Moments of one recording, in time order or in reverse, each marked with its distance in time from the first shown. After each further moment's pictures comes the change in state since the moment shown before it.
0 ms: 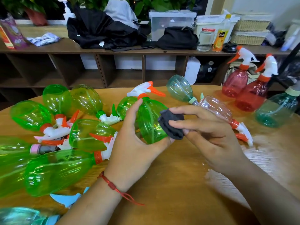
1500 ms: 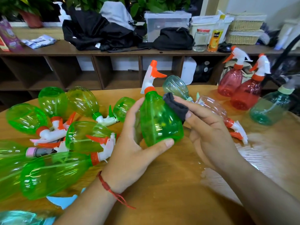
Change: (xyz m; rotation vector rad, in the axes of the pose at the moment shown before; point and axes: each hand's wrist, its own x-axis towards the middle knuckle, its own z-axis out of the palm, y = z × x) left_hand -0.004 0.012 0.002 -0.258 -0.139 0.019; right_hand 0.003 0.009 0.011 0.635 0.181 0.375
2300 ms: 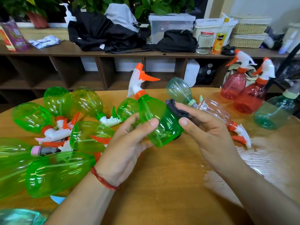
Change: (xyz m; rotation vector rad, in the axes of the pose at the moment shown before) left_hand 0.013 0.004 -0.016 -0.441 -0.002 -0.348; right_hand 0.000 0.002 0.002 -0.160 0.049 -0.054
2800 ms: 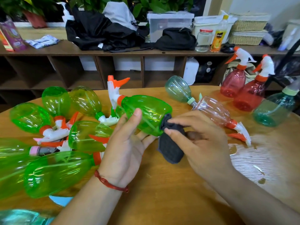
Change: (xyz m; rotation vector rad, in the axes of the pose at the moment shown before) left_hand -0.003 0.001 0.013 -0.240 0.106 0.033; right_hand -0.019 -0.005 0.024 -0.378 0.156 -0.221
